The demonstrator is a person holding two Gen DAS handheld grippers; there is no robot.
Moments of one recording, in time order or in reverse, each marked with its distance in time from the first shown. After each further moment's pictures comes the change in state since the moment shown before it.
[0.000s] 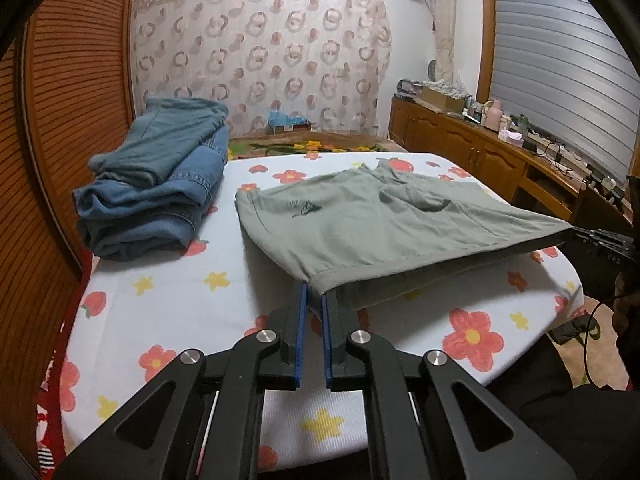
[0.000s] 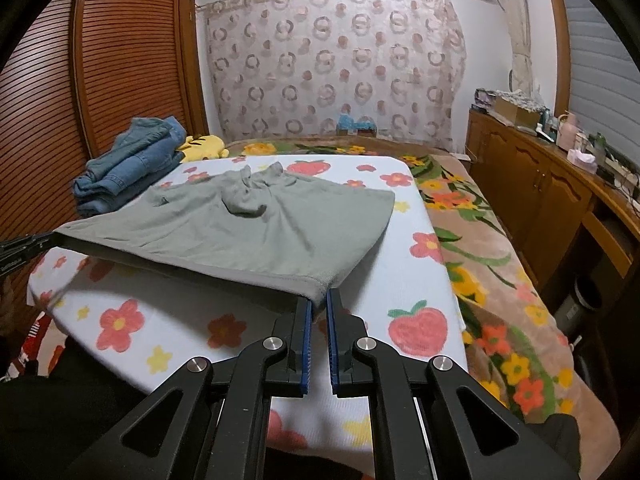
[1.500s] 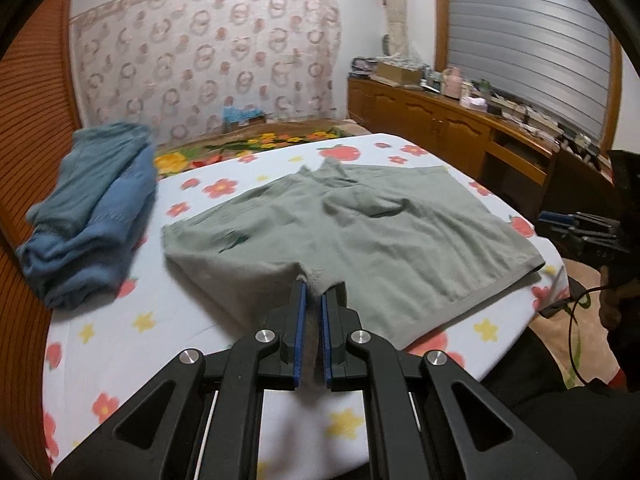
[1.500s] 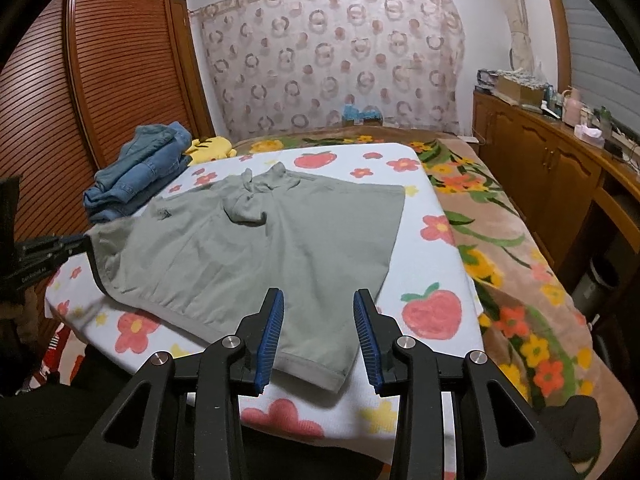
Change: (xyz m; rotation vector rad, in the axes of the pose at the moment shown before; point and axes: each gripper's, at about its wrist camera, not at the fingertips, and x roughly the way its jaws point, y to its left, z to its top) left arm 0.032 -0.061 0.024 0.146 0.063 -0.102; right arm 0.033 -0.006 0.025 0.078 0.045 0.037
